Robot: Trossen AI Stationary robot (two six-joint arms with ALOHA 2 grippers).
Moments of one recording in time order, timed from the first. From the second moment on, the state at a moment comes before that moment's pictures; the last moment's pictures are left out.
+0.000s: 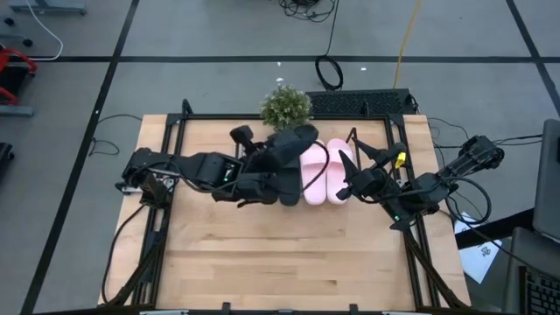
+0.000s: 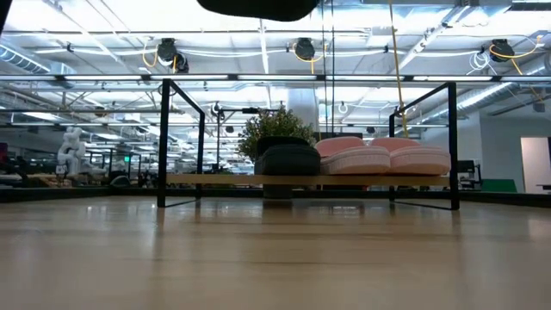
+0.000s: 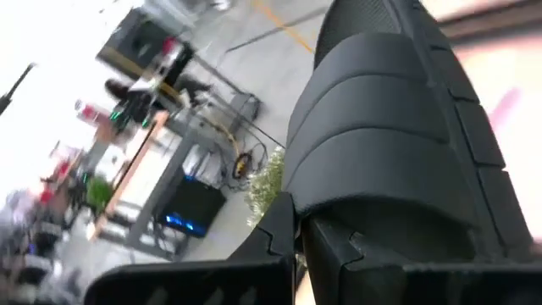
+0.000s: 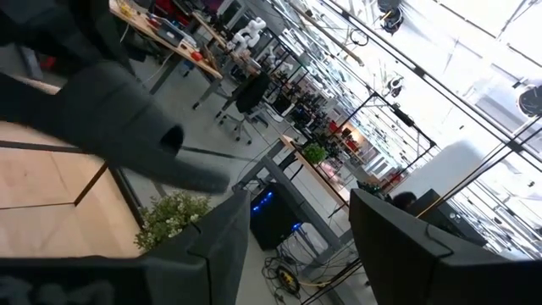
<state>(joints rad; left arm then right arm) -0.24 1.83 2.10 -1.17 -1.10 -0.07 0.56 1.25 1.18 0.50 1.52 -1.14</state>
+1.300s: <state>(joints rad) -0.11 2.01 2.07 -0.22 -1.57 0.76 0.61 1.21 1.18 0.51 1.57 -1.14</state>
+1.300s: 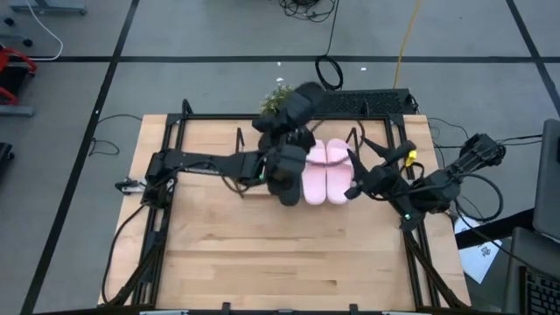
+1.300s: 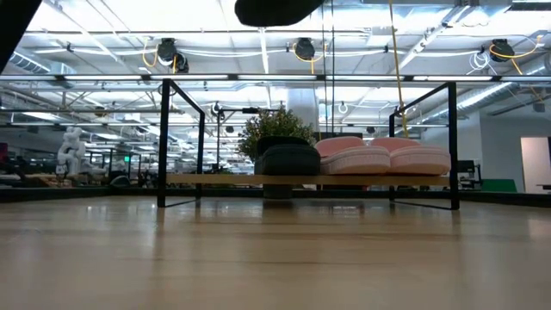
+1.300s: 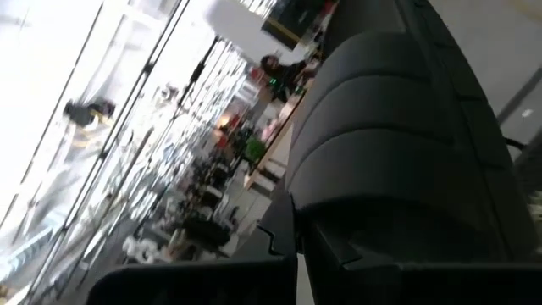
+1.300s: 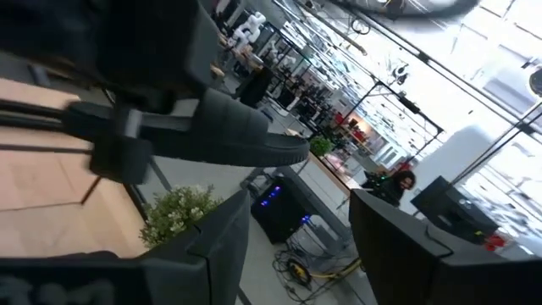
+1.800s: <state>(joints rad) 0.00 1.99 2.07 -0.76 -1.57 0.39 0.69 1.15 1.18 0.50 1.57 -1.12</state>
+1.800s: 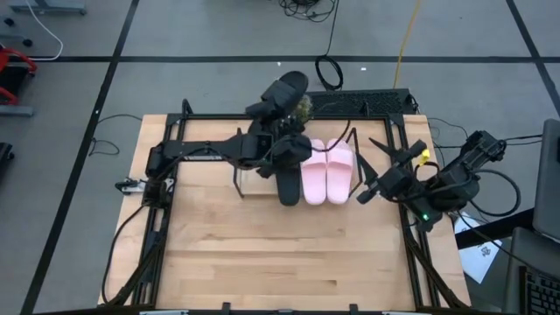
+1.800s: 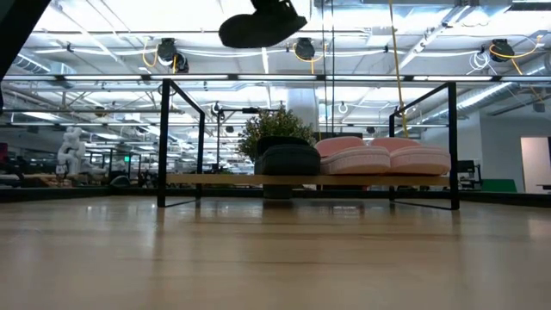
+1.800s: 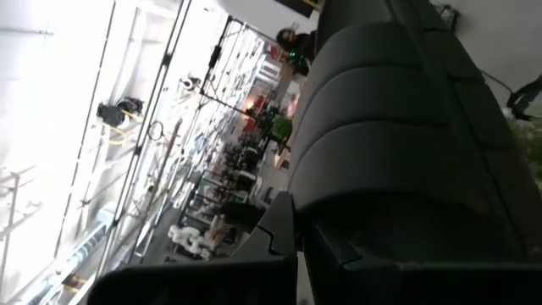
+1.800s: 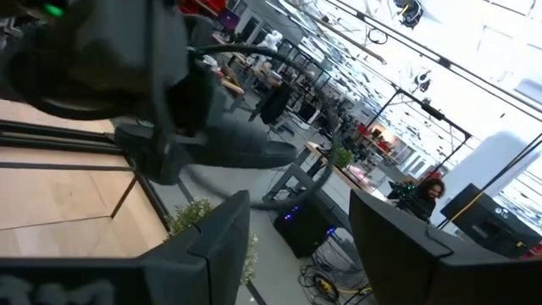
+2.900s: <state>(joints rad) -0.08 2.02 1.93 -1.57 -1.01 -1.07 0.69 1.15 1.18 0.50 1.57 -1.12</state>
